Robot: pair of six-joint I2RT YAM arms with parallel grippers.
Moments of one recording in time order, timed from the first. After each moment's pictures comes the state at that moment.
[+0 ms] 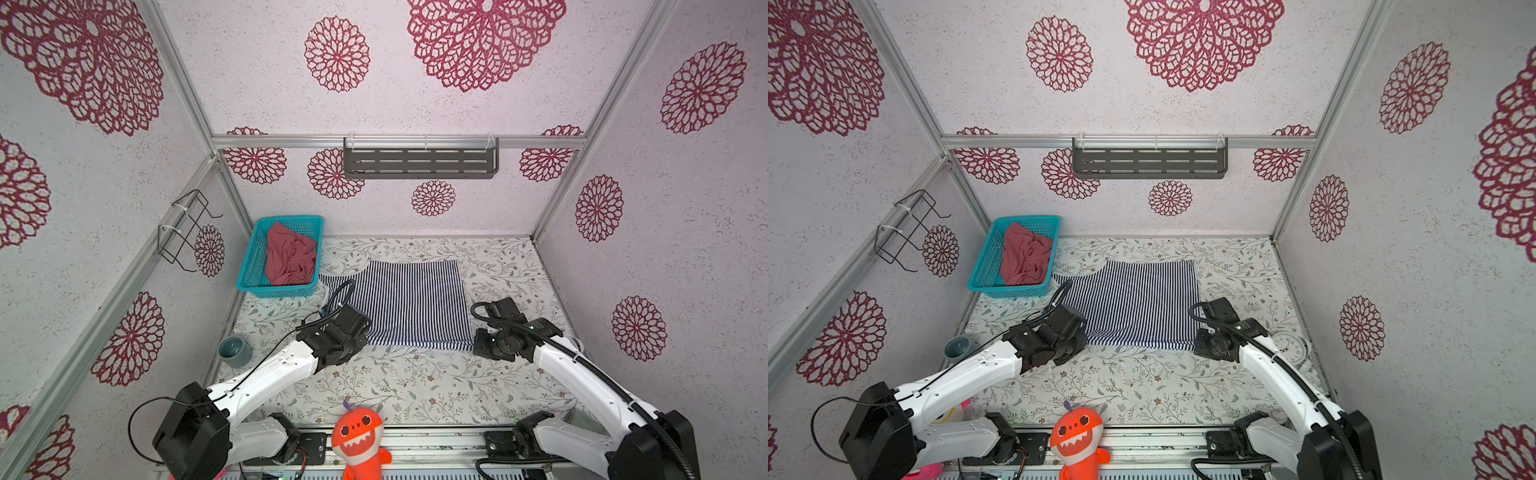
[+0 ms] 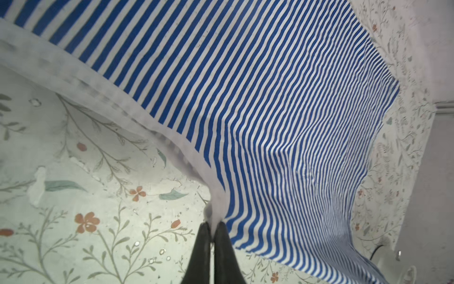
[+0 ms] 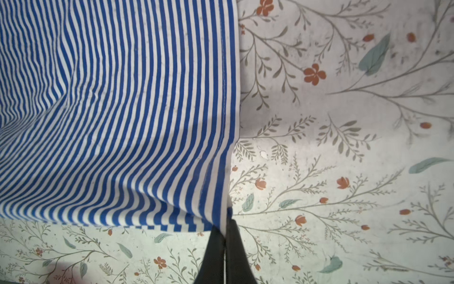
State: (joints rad) left arm -0.67 1.26 0.79 -0.59 -0.18 -1.21; right arm 0.39 1.14 0.81 -0.87 -0.02 0.55
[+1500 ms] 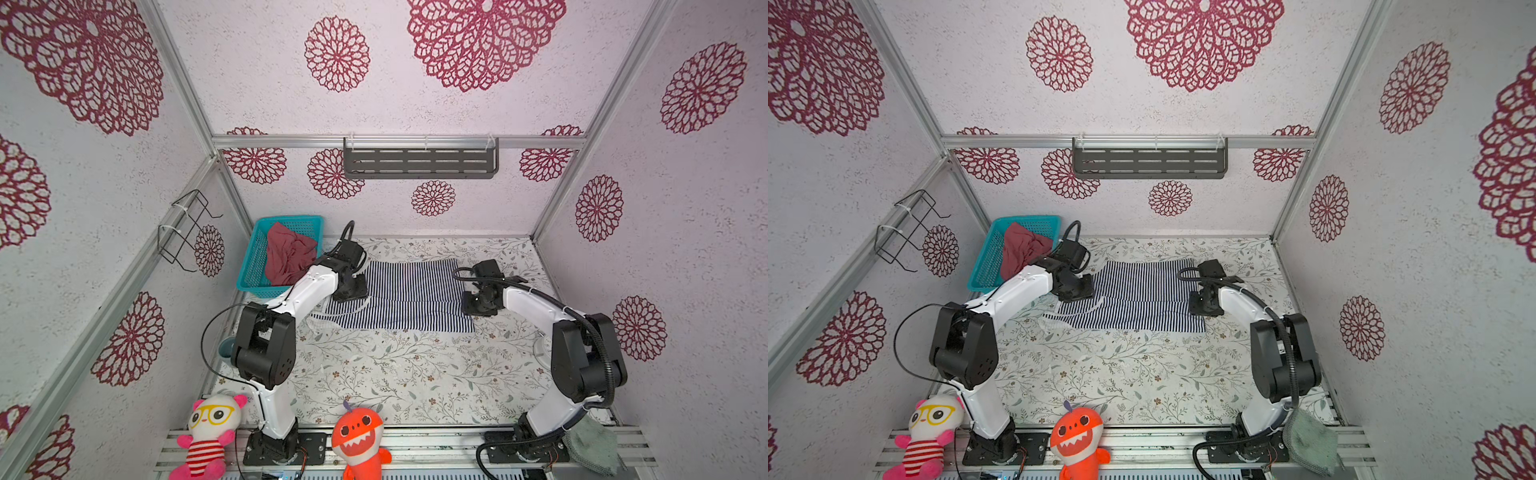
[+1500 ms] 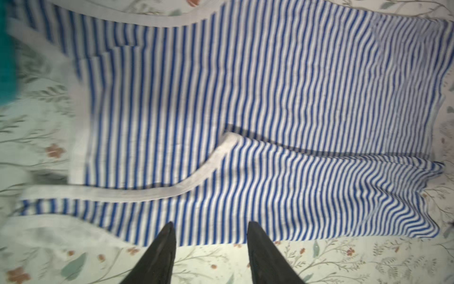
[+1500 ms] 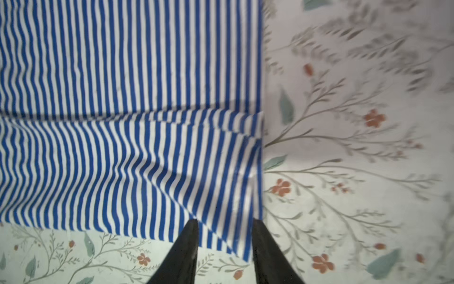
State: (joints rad) left arm -0.41 1.89 1.49 -0.76 0.02 -0.52; right arm 0.29 1.69 1.10 -0.59 -0.06 0.29
